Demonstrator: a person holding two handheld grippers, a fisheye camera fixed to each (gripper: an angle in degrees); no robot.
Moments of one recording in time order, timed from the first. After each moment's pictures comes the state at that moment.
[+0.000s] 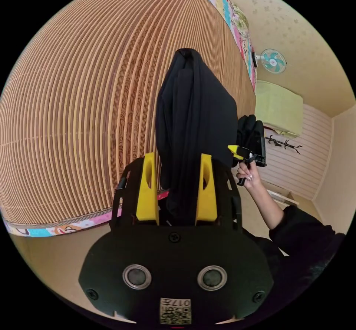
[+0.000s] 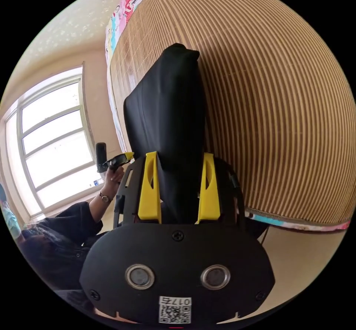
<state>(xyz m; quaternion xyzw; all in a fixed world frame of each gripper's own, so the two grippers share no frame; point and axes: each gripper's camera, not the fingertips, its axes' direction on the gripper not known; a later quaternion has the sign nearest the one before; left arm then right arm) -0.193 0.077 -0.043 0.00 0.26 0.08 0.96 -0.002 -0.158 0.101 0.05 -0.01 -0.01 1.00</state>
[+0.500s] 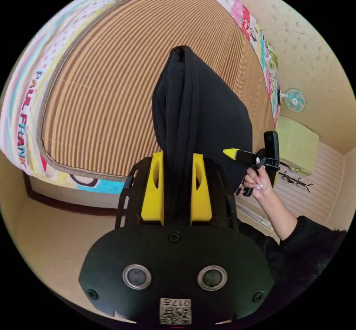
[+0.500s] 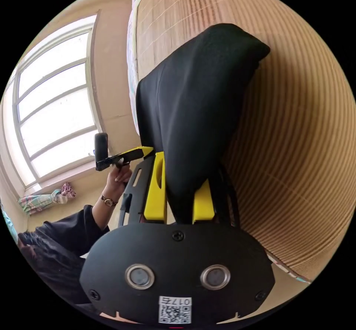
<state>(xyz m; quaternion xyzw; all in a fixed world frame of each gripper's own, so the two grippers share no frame) -0.334 0.158 -0.098 0.12 0.17 -0.09 0.97 -0.204 -0.246 0.315 -0.11 0.00 -0.13 0.99</state>
